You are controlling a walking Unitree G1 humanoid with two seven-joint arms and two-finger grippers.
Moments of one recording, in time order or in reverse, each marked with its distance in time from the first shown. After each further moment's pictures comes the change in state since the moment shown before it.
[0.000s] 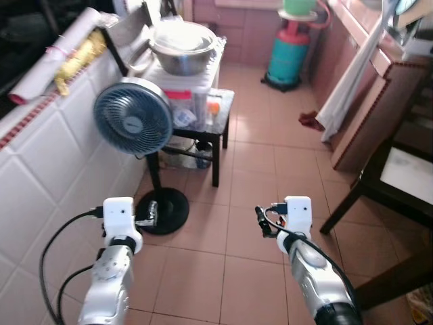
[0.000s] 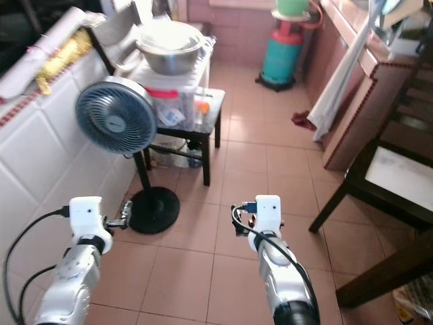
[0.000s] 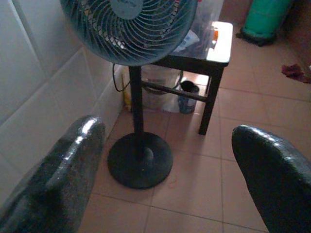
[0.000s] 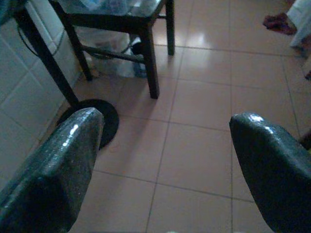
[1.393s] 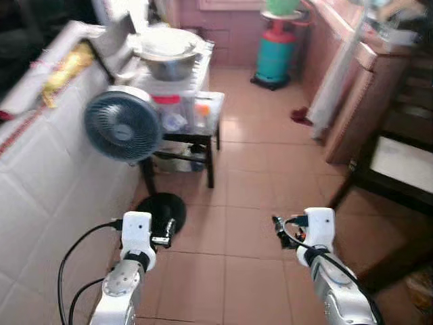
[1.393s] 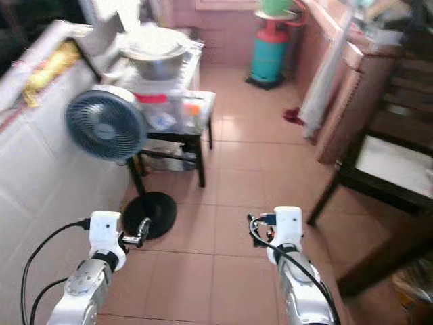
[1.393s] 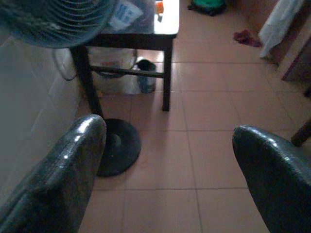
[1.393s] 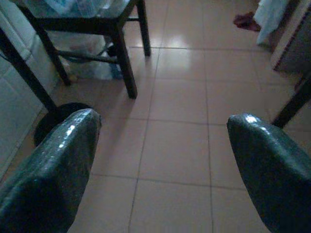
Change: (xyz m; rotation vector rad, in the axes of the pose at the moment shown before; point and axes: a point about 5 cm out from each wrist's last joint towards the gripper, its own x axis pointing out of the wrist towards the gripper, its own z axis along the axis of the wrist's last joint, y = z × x) left arm -0.014 -0.019 -0.024 0.020 0.074 -0.145; right arm -0.030 -0.032 -0.009 -0.027 -0.010 -0.025
